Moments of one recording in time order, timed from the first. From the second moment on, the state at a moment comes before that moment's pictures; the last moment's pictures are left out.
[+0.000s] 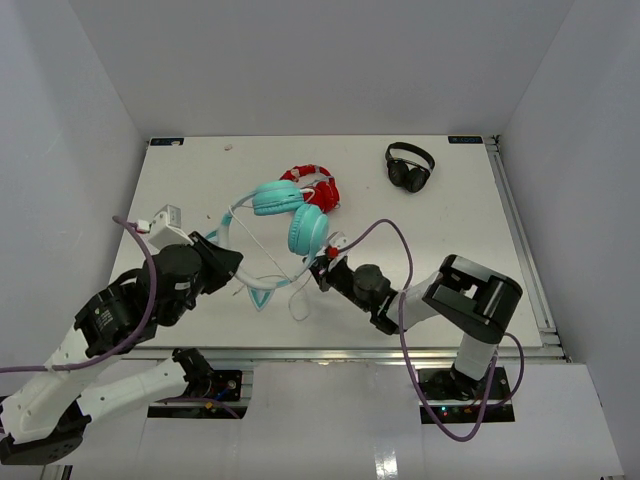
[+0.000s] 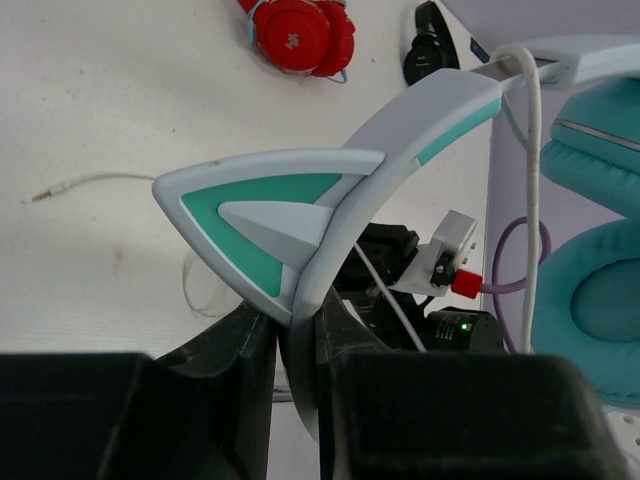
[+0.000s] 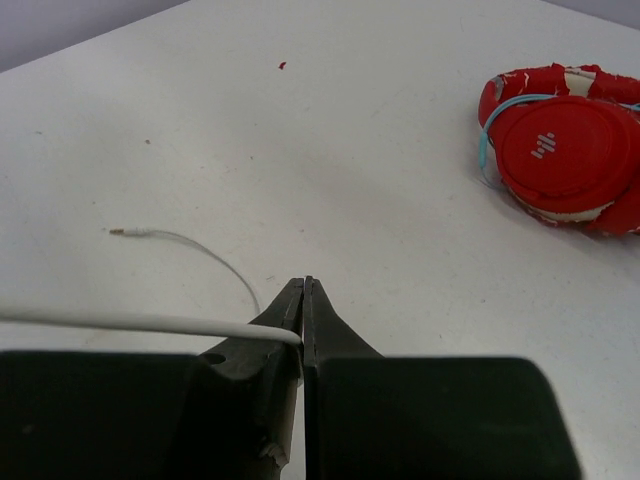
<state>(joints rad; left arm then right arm) -0.92 0.70 1.17 -1.00 -0.56 -1.11 1.03 1.76 0.51 1.25 0.14 0.05</state>
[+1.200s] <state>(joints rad) -0.92 1.00 1.06 -0.76 -0.09 -0.33 0.78 1.29 0.63 0.81 -0.07 0.04</state>
